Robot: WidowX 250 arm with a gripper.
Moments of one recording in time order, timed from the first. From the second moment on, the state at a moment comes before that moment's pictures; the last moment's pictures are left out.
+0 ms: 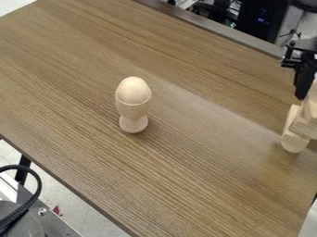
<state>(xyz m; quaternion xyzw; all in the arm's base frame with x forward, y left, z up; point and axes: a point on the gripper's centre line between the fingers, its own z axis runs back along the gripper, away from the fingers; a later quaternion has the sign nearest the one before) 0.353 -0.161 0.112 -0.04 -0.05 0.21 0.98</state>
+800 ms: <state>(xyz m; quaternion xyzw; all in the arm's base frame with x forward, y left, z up) 0.354 -0.159 0.109 -0.03 -0.06 0.21 0.98</state>
